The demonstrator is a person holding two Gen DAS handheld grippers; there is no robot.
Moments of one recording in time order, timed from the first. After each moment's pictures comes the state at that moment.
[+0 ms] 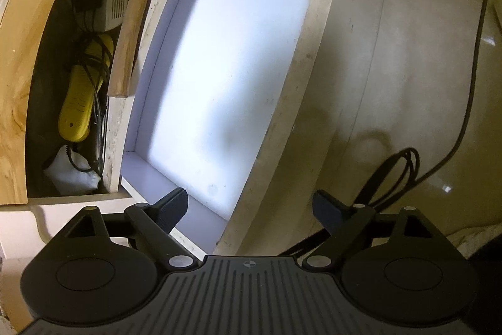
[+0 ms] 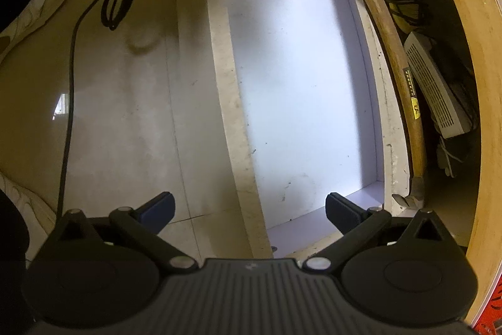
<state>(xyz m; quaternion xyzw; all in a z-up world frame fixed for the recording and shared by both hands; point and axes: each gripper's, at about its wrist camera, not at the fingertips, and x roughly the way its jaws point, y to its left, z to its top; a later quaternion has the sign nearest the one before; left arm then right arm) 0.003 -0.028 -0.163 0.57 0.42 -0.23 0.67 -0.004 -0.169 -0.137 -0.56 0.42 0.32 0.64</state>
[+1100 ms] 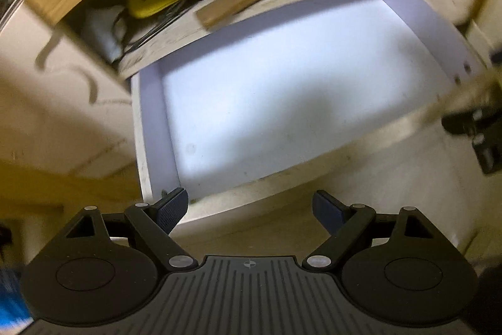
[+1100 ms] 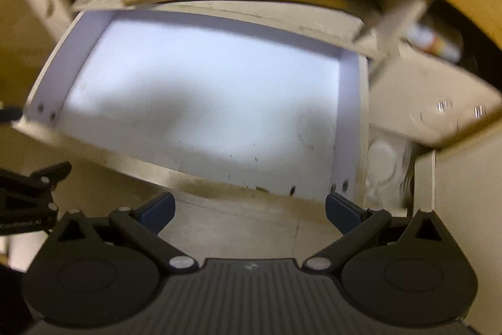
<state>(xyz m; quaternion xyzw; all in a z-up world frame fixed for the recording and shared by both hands) 0.027 -0.011 -0.106 0.18 0.54 -0.05 0.82 0.048 -0.188 -0.093 -0.07 0.58 0.05 0.81</state>
